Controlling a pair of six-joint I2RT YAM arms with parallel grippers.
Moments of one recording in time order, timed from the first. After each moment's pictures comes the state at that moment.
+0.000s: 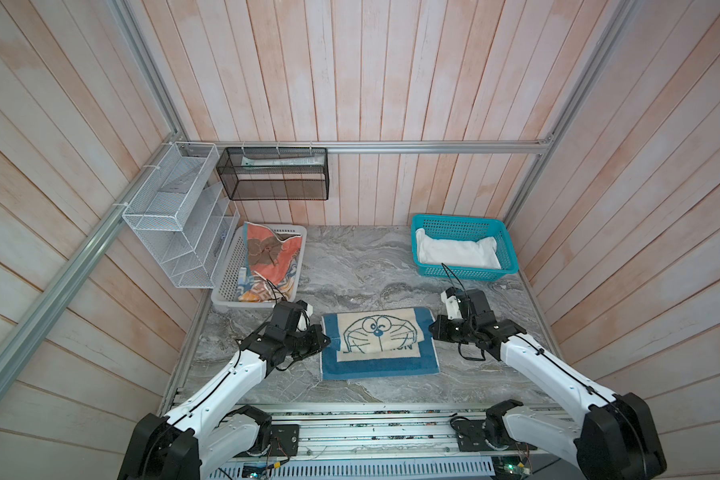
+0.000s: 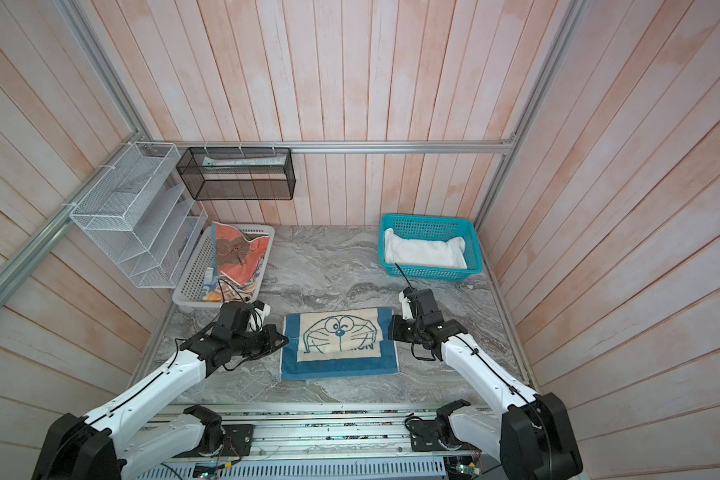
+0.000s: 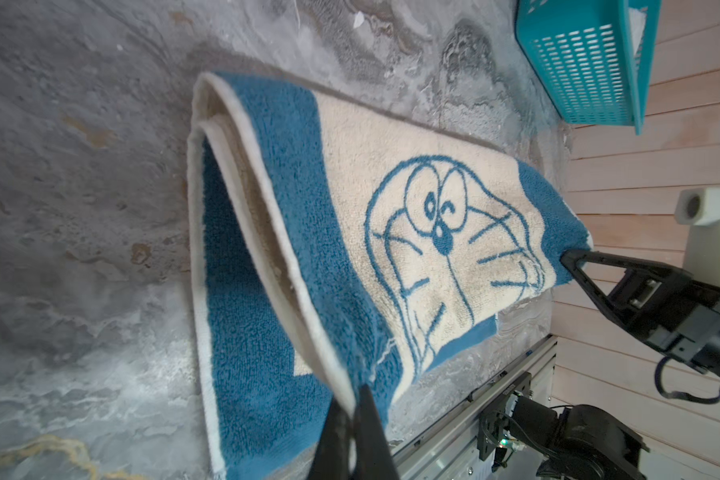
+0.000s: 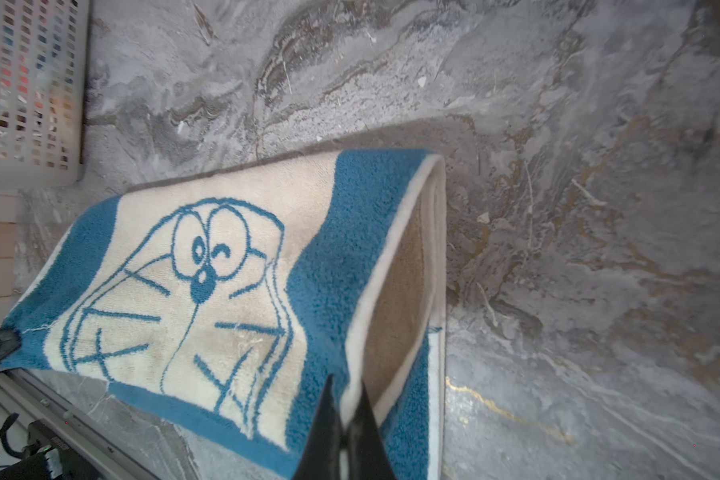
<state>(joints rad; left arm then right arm) -0.39 1.04 0.59 -0.44 0.43 -0.71 0.37 1.10 0.66 -0.48 -0.25 0.50</state>
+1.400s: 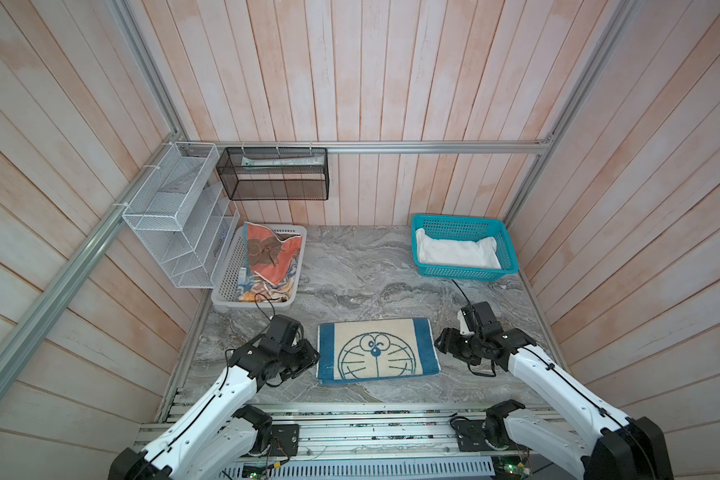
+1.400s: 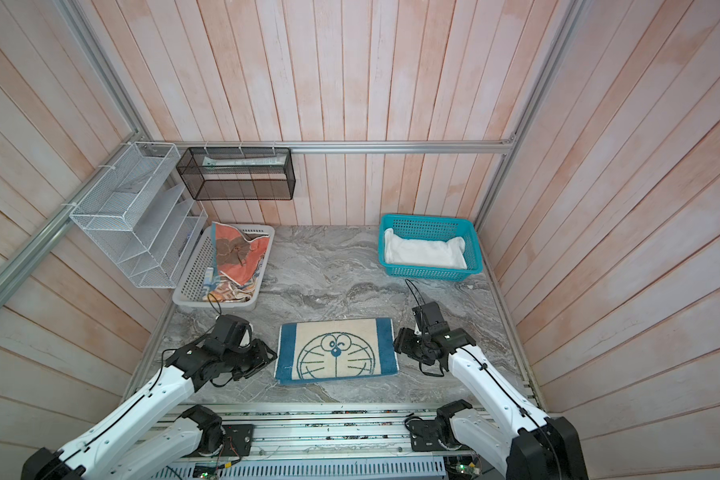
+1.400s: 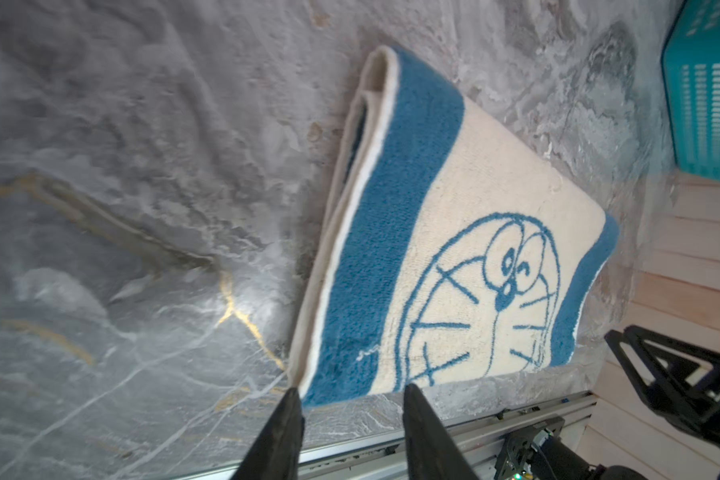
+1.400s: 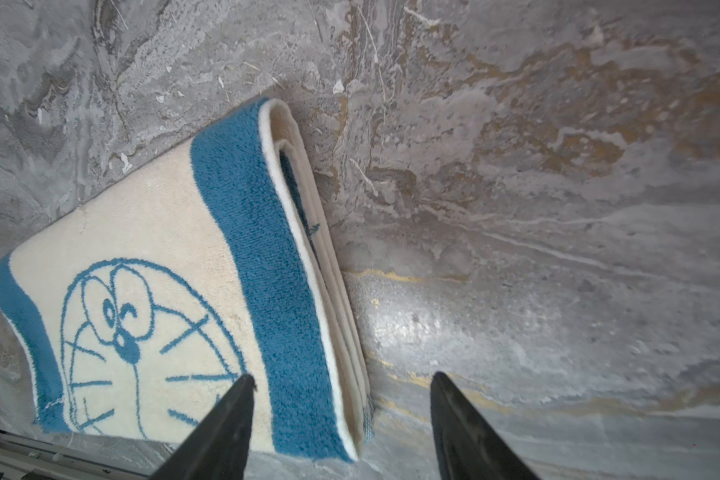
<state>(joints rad) -0.50 0.96 0.58 -0.68 0.23 -0.89 0.35 1.06 0.58 -0.65 -0.18 0.68</state>
